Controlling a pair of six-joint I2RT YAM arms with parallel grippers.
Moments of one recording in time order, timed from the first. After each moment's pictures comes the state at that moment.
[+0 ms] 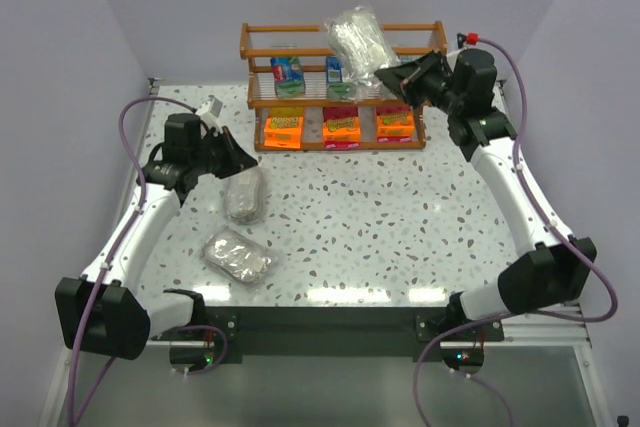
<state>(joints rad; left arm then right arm) -0.14 1.20 1.01 -0.43 0.40 -0.54 0.23 1.40 1.41 -0.19 -0.39 1.16</state>
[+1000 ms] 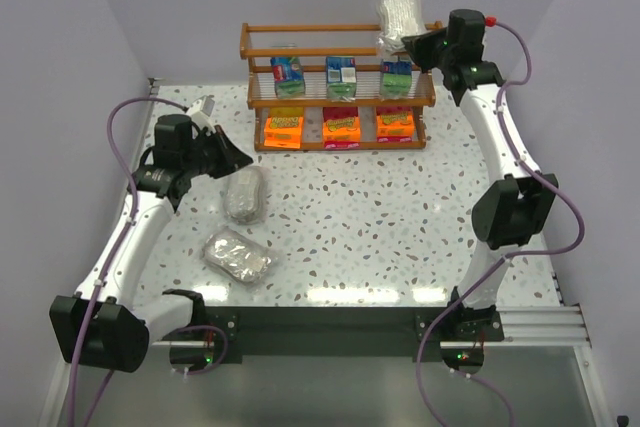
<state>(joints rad) -0.12 1.13 1.02 -0.46 0.40 -0.54 0.13 1.88 1.96 -0.43 -0.02 1.30</state>
